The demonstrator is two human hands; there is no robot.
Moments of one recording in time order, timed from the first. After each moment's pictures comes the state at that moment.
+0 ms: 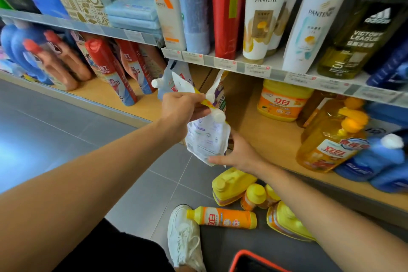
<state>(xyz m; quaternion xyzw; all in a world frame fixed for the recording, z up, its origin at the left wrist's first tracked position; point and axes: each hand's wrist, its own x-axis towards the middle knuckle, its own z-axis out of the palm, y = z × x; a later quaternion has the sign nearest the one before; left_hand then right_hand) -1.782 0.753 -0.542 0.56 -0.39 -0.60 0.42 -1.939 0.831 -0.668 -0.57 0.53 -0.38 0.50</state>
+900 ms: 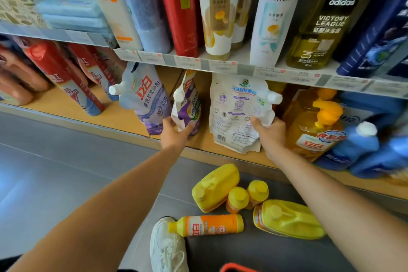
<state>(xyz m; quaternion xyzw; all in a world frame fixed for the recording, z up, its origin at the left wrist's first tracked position) -1.820 0.708 -0.724 0.67 -0.54 -0.40 0.31 -2.062 0.807 -0.710 -0.26 0.74 -0.56 0.28</state>
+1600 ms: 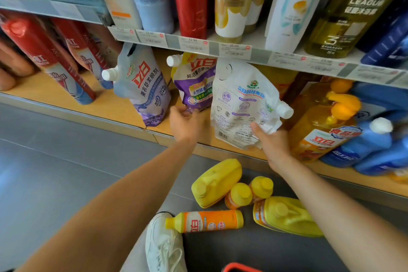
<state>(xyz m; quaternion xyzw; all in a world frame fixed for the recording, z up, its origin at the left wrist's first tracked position) -1.860 0.707 -0.738 0.65 -0.48 -0.41 0.42 -2.047 0.832 -0.732 -0.24 0.70 -0.57 0.37</state>
